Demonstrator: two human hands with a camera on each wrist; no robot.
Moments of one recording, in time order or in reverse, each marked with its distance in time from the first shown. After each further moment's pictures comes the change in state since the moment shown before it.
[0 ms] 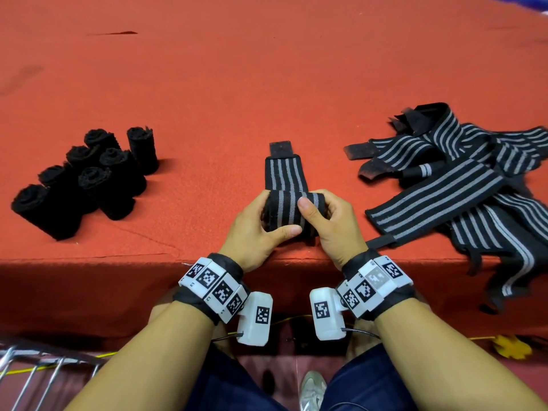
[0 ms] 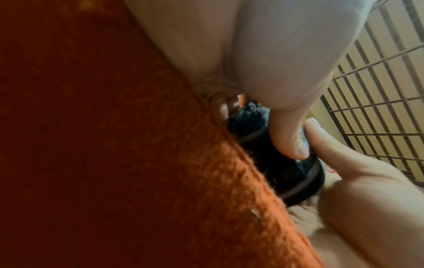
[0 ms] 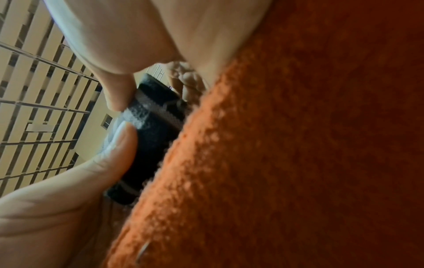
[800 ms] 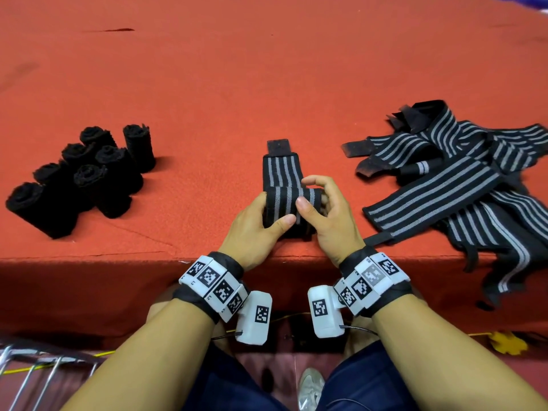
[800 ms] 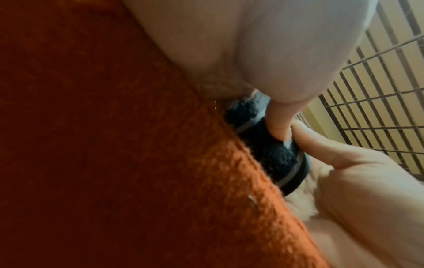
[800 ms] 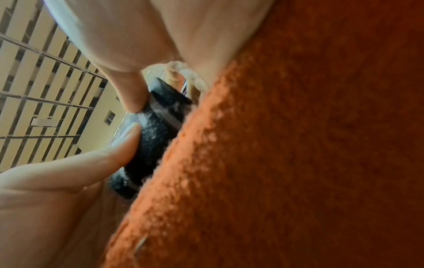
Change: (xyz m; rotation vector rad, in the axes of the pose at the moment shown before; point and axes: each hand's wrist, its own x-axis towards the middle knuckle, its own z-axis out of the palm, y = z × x) left_hand 0.000 0.003 0.005 0.137 0.011 -0.081; right_hand -0.001 -0.004 0.000 -0.011 -0.020 -0.020
